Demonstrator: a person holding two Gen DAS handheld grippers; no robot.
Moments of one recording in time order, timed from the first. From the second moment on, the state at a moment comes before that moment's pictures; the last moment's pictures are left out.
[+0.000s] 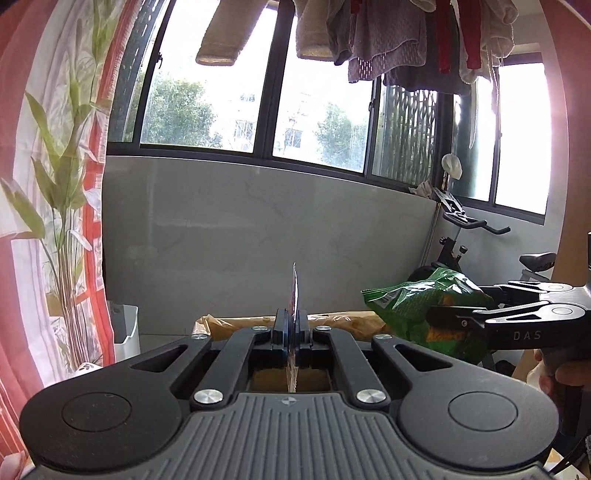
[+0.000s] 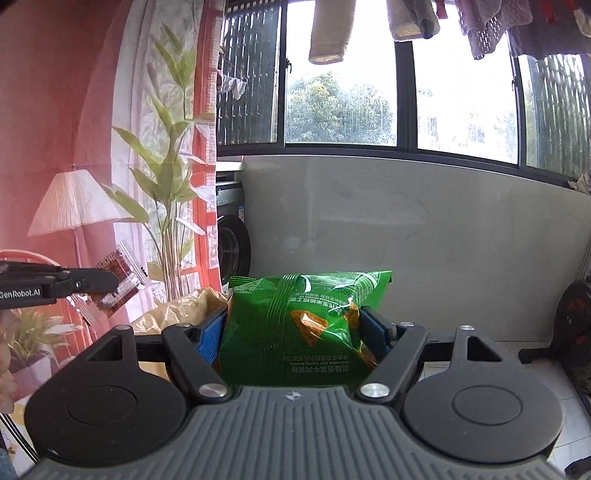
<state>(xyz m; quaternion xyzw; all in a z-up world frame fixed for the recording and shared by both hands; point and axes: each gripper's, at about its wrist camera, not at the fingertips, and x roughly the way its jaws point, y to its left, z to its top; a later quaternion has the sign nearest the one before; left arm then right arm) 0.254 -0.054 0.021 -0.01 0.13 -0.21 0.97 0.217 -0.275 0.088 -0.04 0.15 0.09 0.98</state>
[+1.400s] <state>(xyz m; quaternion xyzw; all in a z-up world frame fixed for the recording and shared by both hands) 0.244 0.003 -0.003 -0.02 0.21 -0.18 0.96 0.172 -0.277 0.066 0.04 0.17 0.13 0.98</state>
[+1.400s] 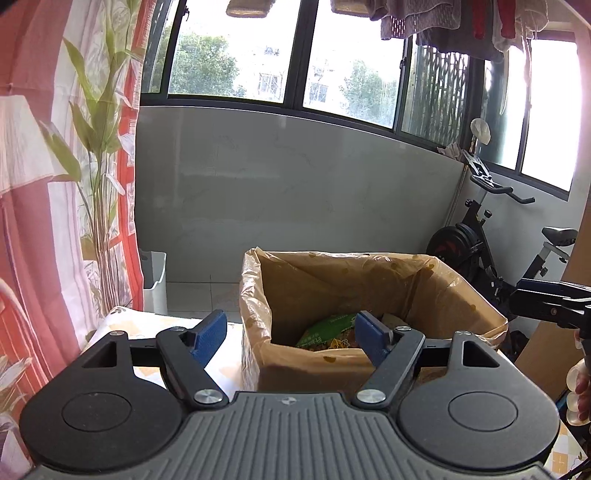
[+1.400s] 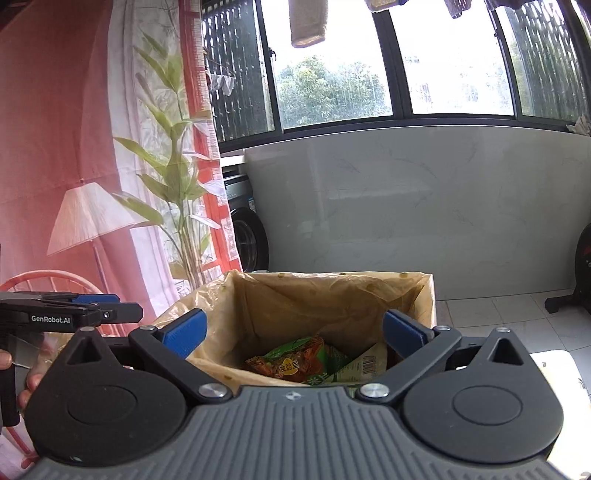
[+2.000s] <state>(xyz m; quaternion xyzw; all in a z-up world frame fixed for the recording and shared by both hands) 0.185 0.020 -0.093 -0.05 0.28 -0.14 0.95 0.087 -0.296 -0.058 0.04 0.37 0.05 0.93</state>
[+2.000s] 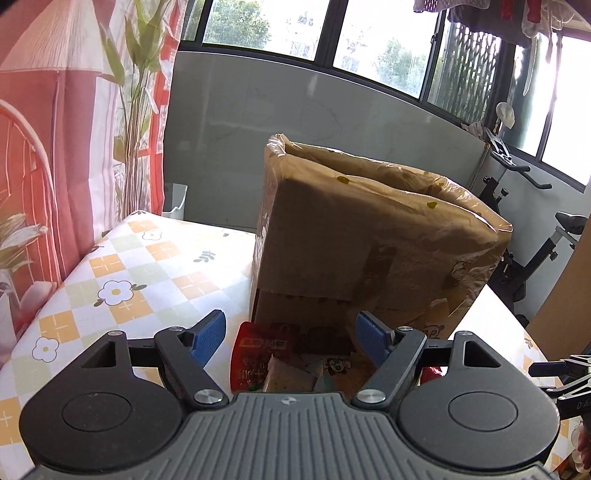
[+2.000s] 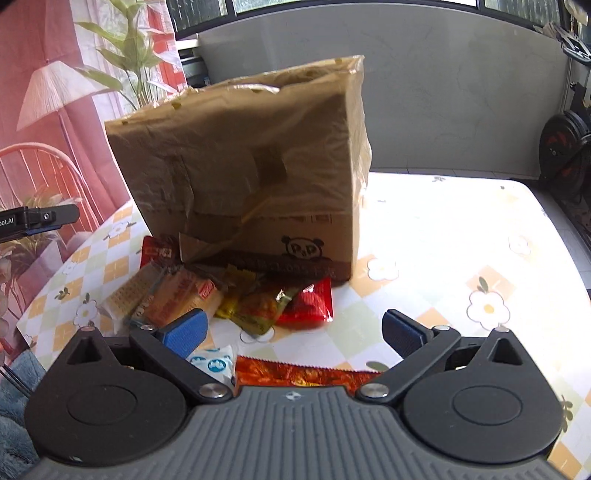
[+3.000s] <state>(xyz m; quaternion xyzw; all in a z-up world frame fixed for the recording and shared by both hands) 0.169 -0.003 -0.145 -0.06 0.36 -0.15 0.92 0.087 -0.296 -0.111 0.07 0.46 0.05 0.89</state>
